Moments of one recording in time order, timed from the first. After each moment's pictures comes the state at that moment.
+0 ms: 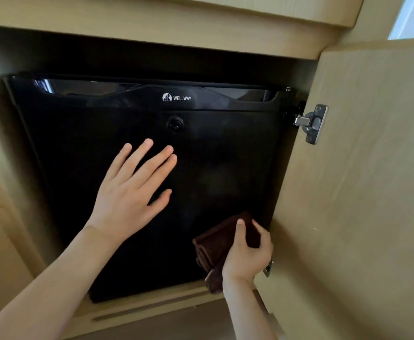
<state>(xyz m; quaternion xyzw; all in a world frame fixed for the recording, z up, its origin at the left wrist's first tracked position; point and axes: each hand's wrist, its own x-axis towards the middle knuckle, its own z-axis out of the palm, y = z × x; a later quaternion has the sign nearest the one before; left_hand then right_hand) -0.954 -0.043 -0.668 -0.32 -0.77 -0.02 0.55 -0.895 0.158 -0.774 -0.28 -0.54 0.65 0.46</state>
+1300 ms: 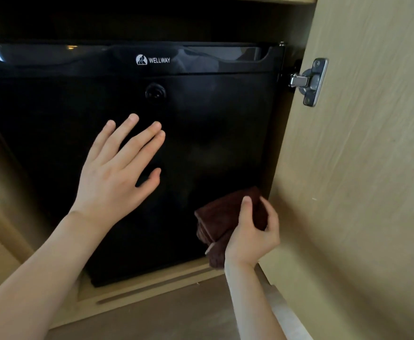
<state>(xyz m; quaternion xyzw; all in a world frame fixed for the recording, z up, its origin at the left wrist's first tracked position) -0.953 -0.042 -0.667 -0.34 -0.76 -0.03 0.55 -0.882 0.158 -0.769 -0.30 -0.46 0.66 0.51</state>
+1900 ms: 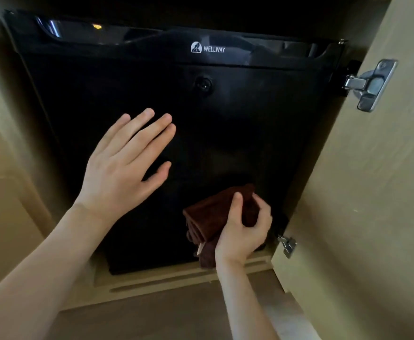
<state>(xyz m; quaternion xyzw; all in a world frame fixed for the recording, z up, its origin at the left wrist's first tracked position) -0.951 -0.079 -0.673 -0.33 -0.76 -0.04 0.56 -0.906 0.106 -0.779 -0.19 -0.55 0.64 0.50</state>
